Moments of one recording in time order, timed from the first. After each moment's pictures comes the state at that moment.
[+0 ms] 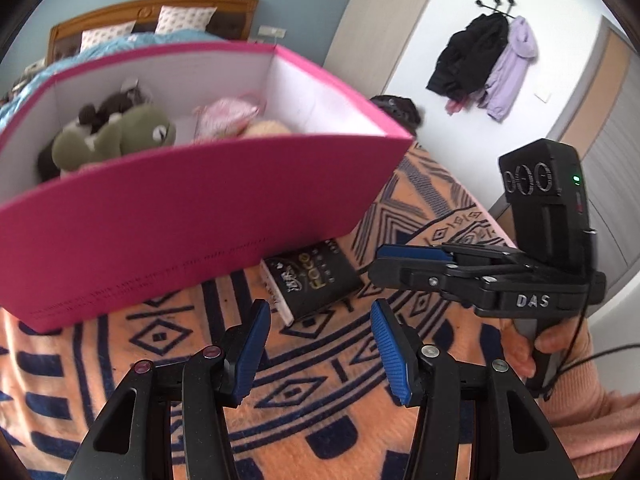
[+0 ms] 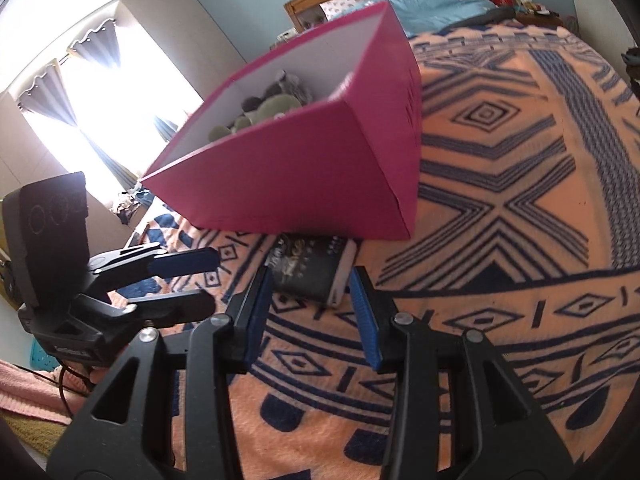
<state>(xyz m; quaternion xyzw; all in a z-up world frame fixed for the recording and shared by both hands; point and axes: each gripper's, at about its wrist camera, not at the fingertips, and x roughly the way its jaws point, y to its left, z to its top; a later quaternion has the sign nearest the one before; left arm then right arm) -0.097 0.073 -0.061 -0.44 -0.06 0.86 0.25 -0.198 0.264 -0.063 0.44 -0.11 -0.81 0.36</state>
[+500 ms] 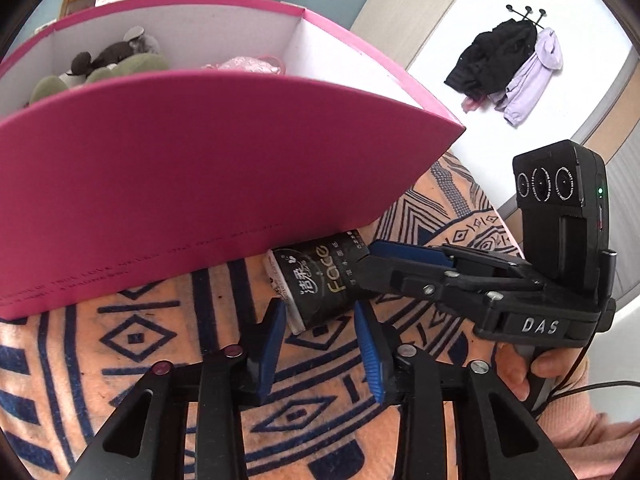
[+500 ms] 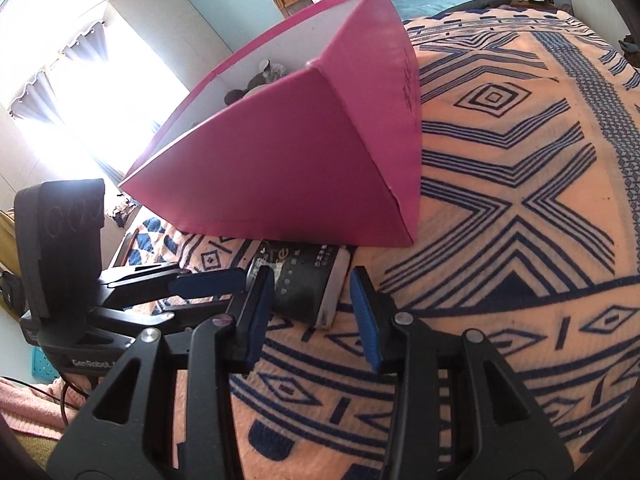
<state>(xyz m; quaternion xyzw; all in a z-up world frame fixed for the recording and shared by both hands) -0.118 0.078 -0.085 -0.48 -0.10 0.84 0.25 -0.212 0.248 -0.076 0.45 -0.10 -0.81 0.36</state>
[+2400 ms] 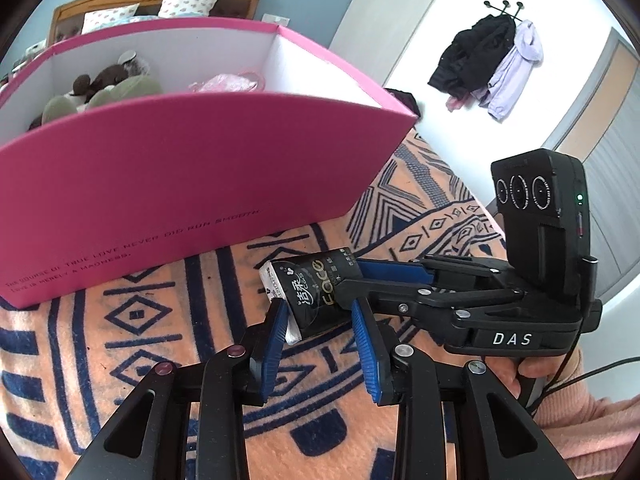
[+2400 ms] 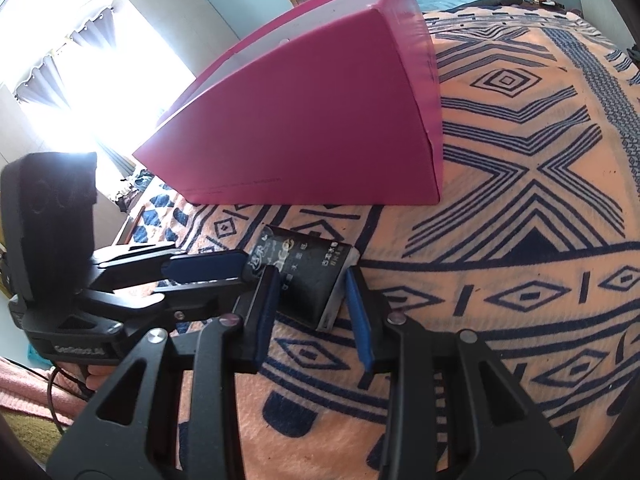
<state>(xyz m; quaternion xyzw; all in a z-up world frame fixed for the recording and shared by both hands) -0.091 0.081 -0.070 -0.45 -0.08 0.85 0.26 -0.185 0.244 -0.078 0.45 -0.09 -0.81 0.37</state>
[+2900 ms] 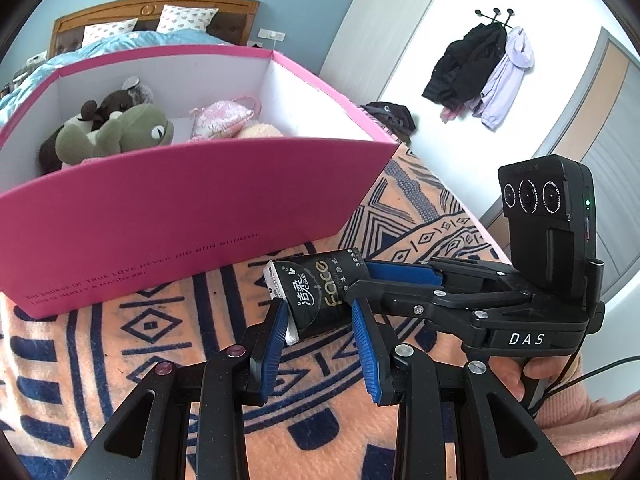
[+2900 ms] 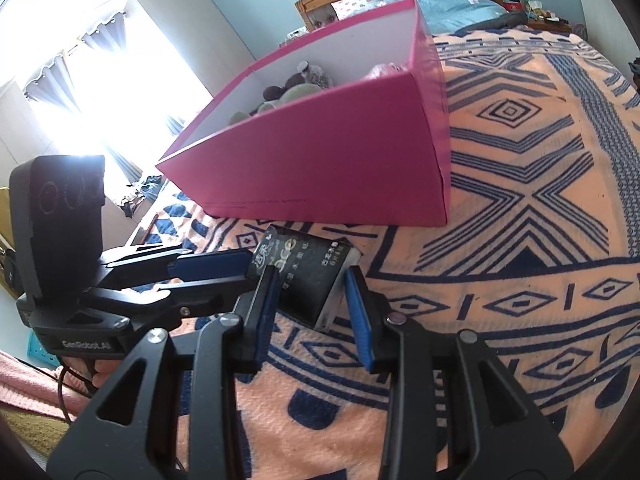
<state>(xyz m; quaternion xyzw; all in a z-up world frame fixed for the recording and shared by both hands) -0.083 0.073 -0.052 -0.43 -0.08 0.86 0.26 -0.173 0.244 -0.055 0.42 -0.09 -0.82 0.38</state>
